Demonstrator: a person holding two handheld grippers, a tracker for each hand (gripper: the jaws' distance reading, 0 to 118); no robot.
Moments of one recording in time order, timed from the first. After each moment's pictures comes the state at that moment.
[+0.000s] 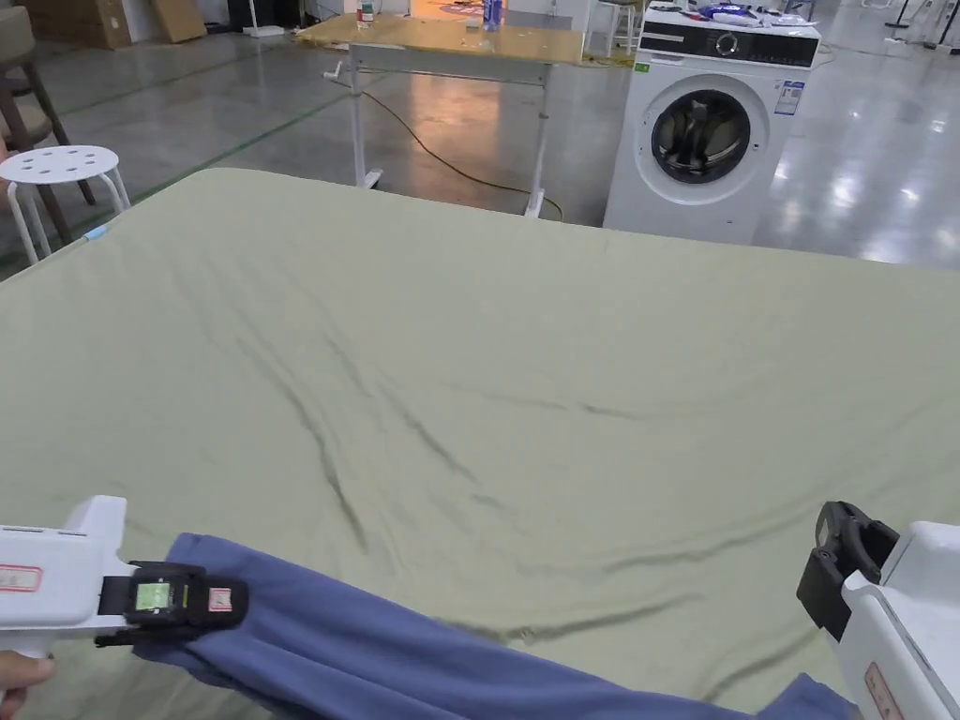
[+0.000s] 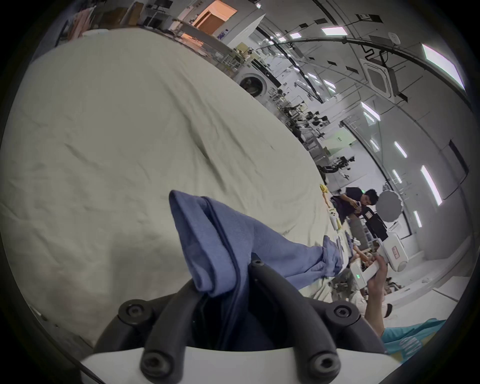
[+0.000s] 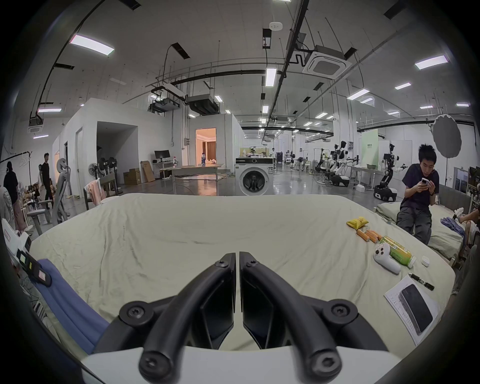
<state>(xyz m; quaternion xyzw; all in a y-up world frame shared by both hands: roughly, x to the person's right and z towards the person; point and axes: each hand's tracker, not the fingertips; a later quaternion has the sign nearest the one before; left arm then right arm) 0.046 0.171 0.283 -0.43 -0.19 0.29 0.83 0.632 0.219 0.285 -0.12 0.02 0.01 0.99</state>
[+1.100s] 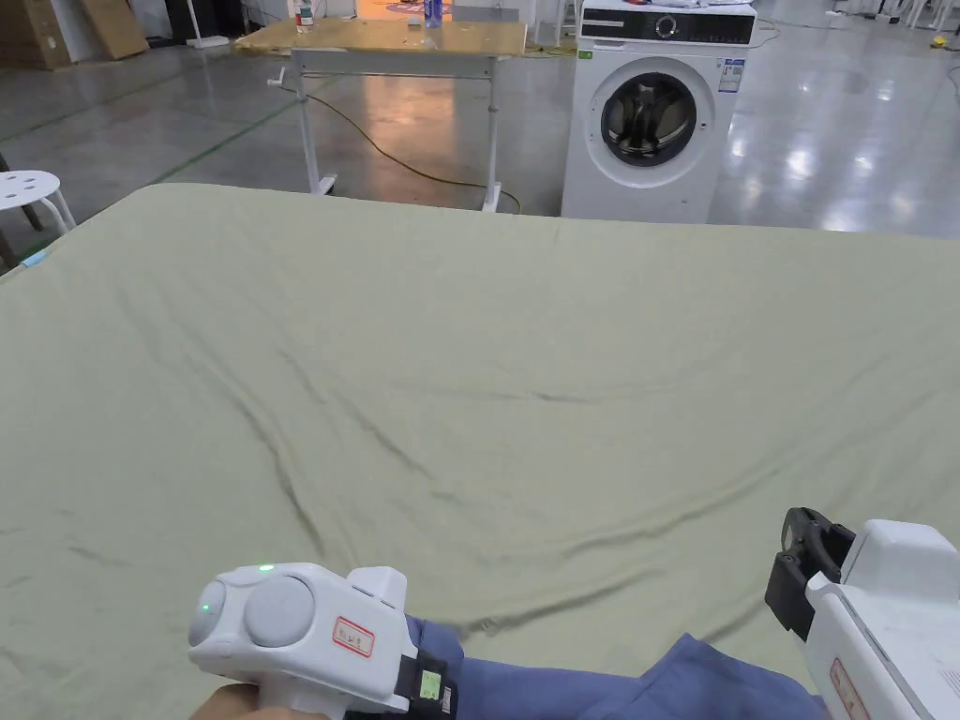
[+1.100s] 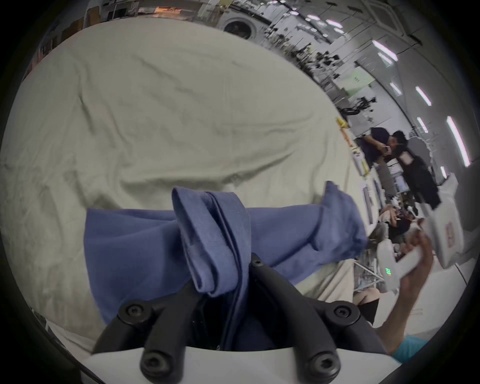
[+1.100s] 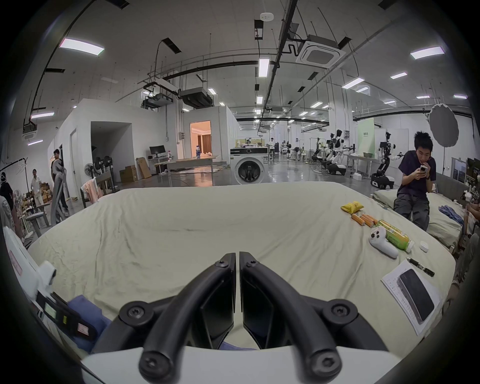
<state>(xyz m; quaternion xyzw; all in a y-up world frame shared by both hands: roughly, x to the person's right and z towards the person) 0.309 0.133 0.244 -0.58 -0.18 0.16 0.78 0.658 0.199 0.296 -0.15 0.01 -0.01 0.99</state>
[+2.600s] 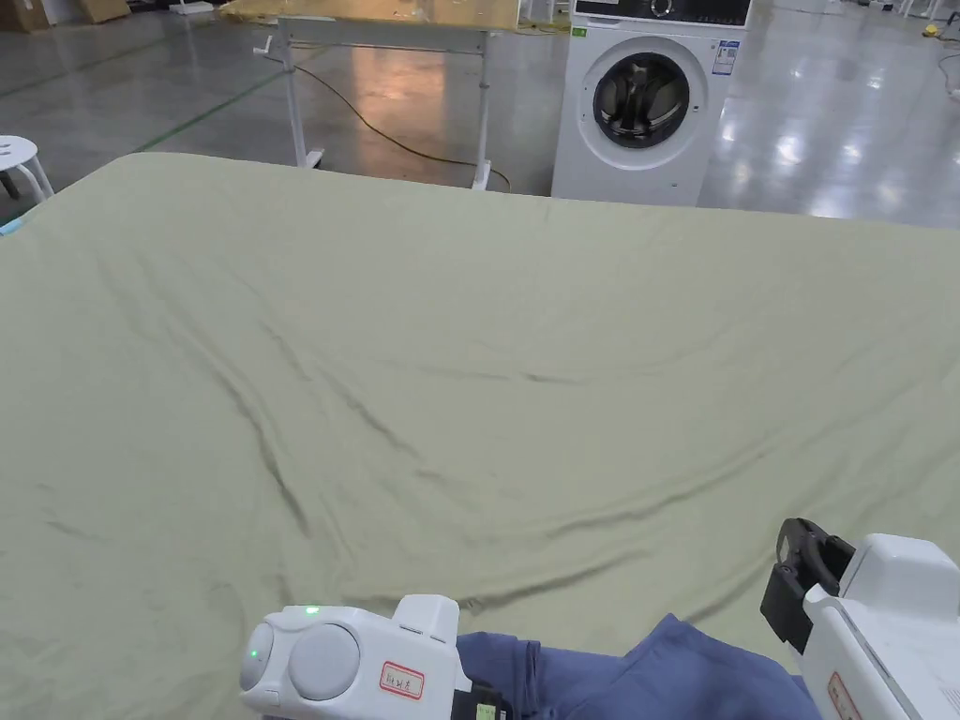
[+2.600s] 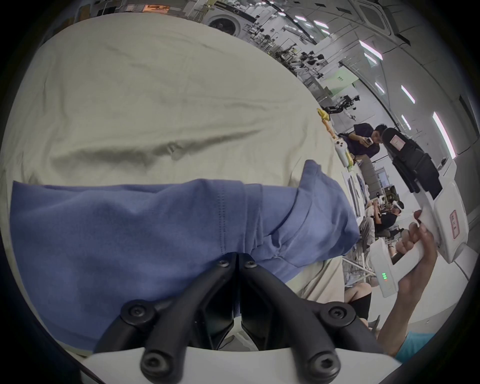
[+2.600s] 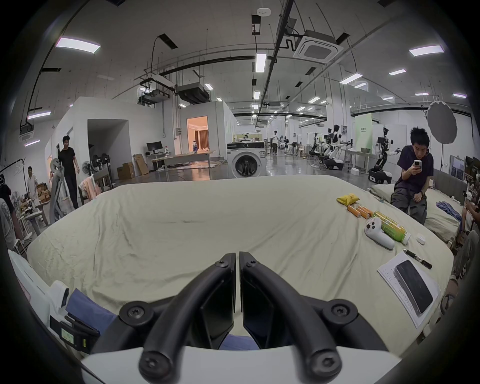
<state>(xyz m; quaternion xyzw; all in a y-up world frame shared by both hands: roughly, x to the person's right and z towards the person) 0.343 0.114 0.269 -0.55 -0.26 0.19 0.77 0.662 0.190 0.306 -0.17 0.00 -0.02 0.99</state>
